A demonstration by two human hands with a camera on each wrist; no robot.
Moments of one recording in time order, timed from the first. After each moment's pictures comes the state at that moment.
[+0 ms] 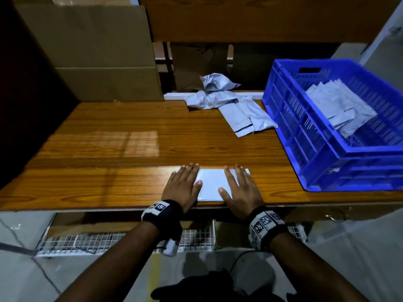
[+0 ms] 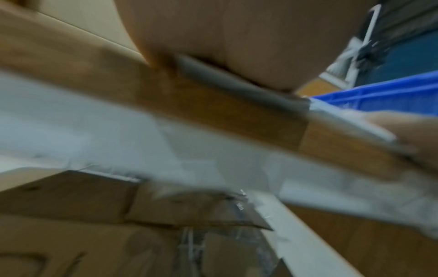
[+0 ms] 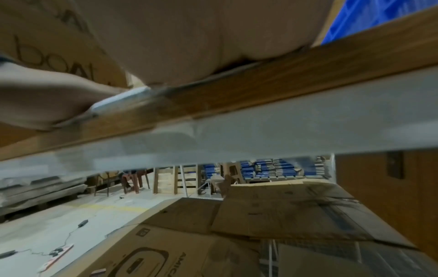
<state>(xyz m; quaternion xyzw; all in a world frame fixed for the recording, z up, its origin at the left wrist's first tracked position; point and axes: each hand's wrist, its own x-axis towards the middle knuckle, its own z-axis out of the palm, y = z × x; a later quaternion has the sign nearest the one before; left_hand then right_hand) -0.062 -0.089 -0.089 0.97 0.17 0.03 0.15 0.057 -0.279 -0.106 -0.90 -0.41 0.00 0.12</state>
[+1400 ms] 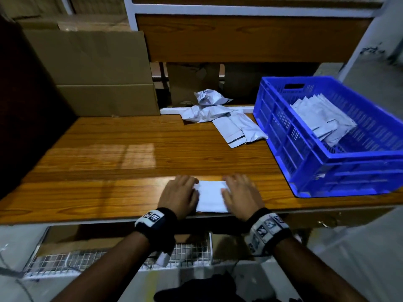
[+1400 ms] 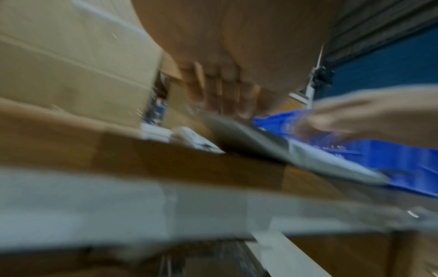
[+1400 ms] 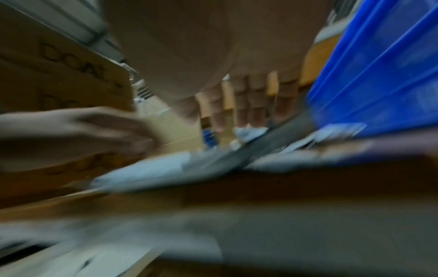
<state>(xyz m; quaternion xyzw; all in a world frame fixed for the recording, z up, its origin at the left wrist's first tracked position) -0.067 -0.094 -0.053 0.98 0.09 0.16 0.11 0.051 -0.285 -0.048 -0.90 -0.40 -0.07 0.11</state>
